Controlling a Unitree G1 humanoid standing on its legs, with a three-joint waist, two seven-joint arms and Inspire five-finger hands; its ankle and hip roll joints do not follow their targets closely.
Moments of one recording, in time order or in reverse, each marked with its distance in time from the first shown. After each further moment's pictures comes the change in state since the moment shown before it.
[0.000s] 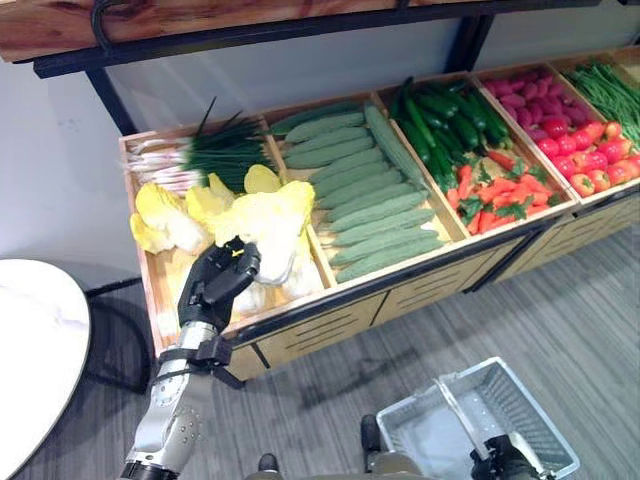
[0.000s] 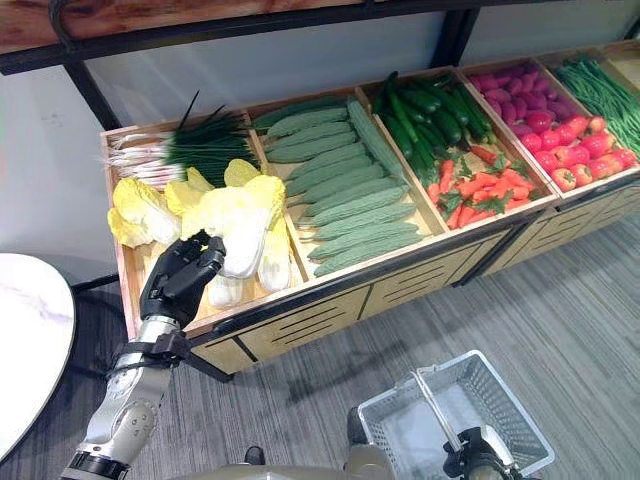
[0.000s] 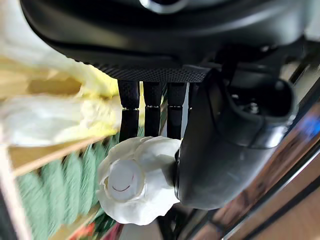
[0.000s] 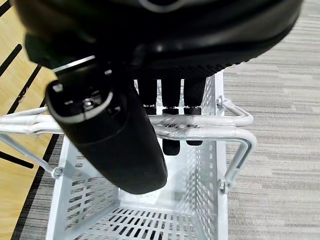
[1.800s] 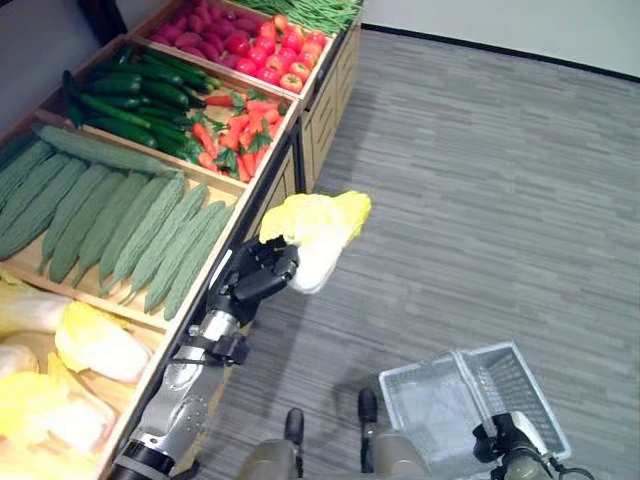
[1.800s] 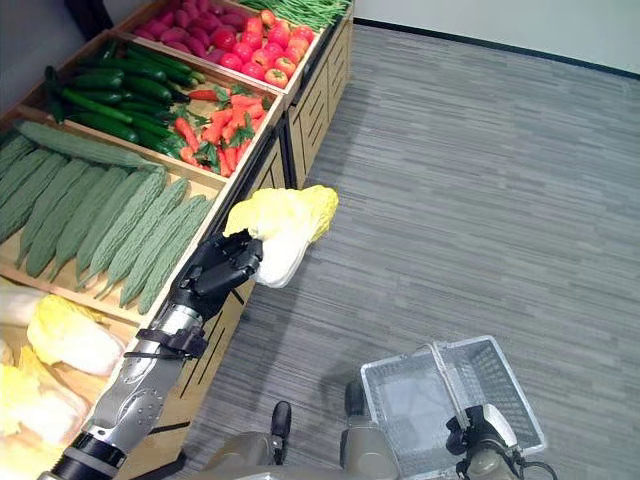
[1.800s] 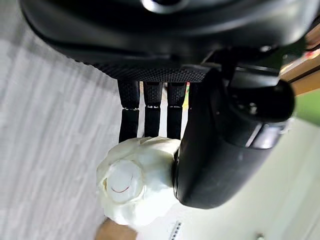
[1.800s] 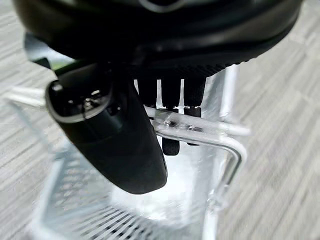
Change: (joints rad) left arm -0.055 0.088 -0.087 -0.003 0.000 0.013 -0.070; right arm -0.033 -0.015 0.051 -0.046 0.034 -0.016 -0.021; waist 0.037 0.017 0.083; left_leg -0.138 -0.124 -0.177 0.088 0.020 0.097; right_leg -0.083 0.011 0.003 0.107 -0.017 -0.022
